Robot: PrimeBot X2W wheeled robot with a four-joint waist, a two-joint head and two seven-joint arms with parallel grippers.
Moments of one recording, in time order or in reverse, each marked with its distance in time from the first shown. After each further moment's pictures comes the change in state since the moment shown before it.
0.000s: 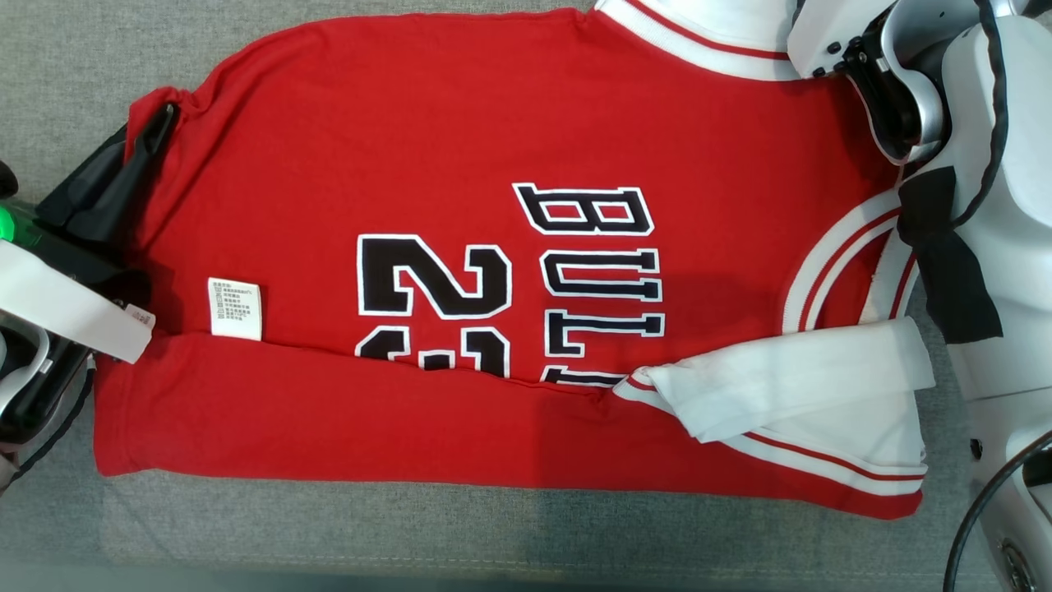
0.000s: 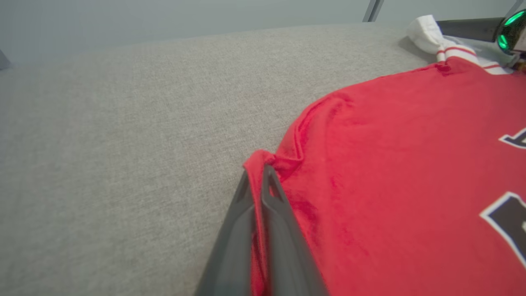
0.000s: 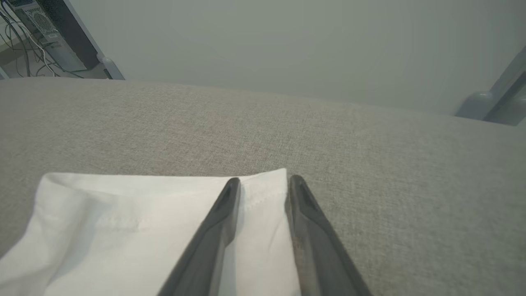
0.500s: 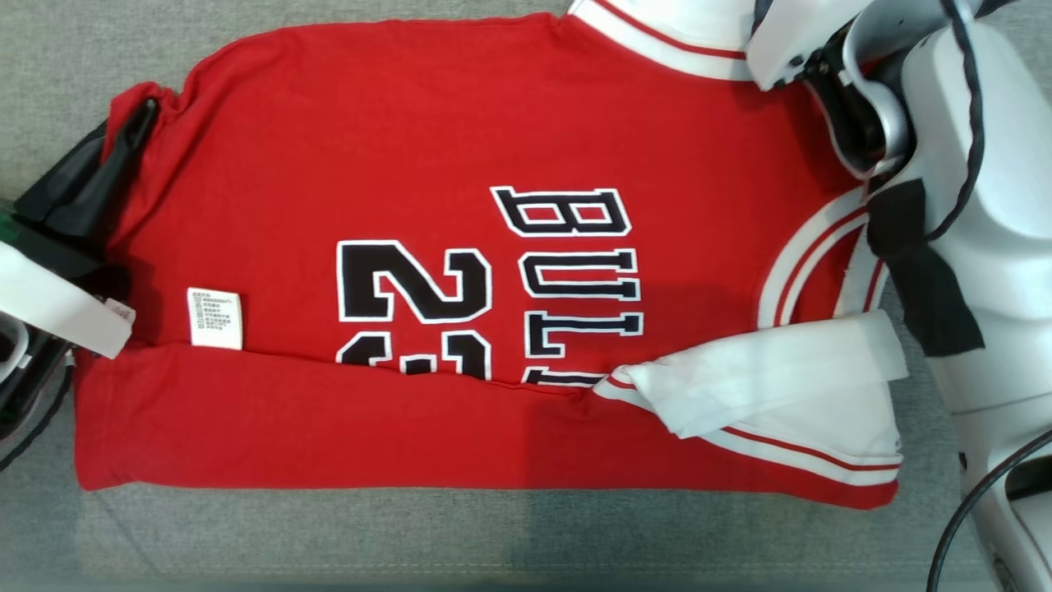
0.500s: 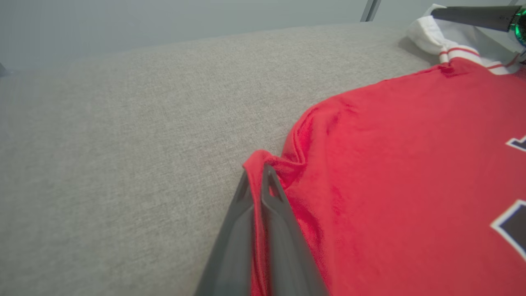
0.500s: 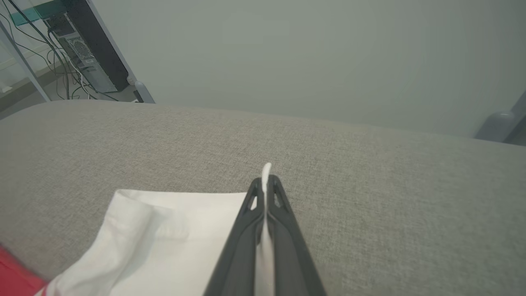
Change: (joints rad) left arm -0.022 0.021 -0.017 0.024 -0.008 0.000 0.000; right arm -0.007 0.000 0.112 -0.011 0.117 0.000 -0.086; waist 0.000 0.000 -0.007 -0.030
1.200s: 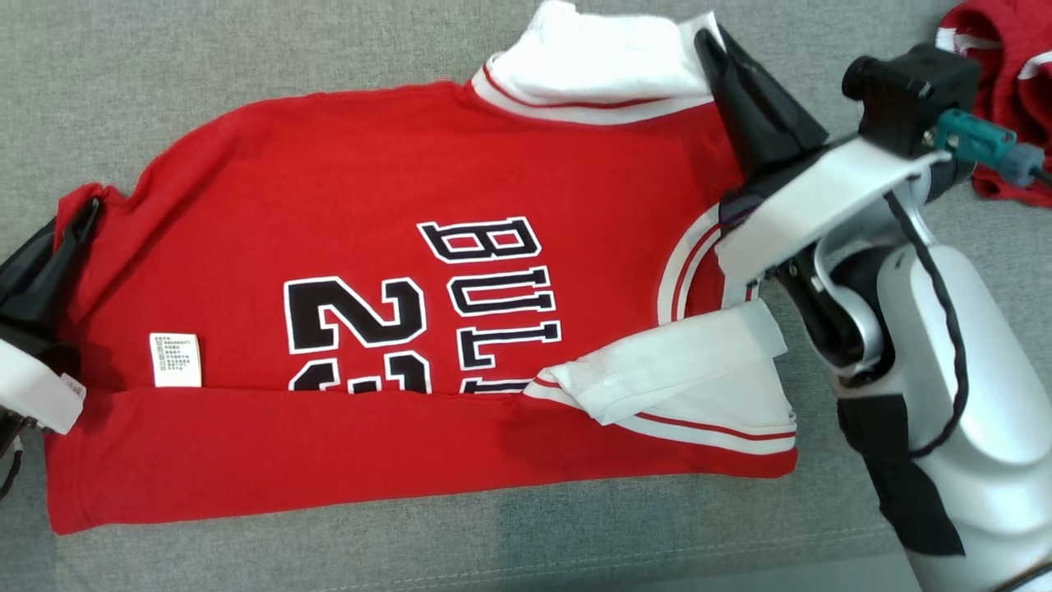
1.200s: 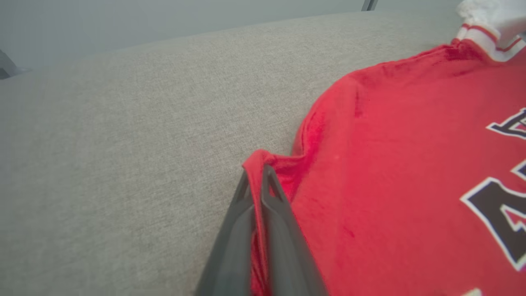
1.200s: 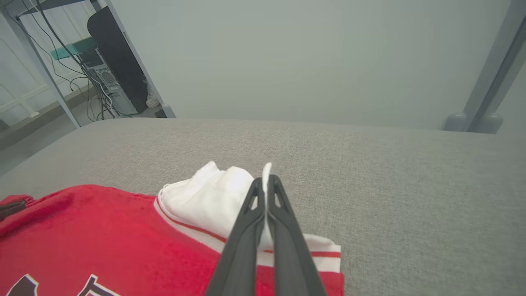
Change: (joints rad) left arm 0.147 0.072 0.029 0.058 -0.019 0.000 0.000; right arm 0.423 0.004 -0.028 -0.483 0.024 0.000 0.088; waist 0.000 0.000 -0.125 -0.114
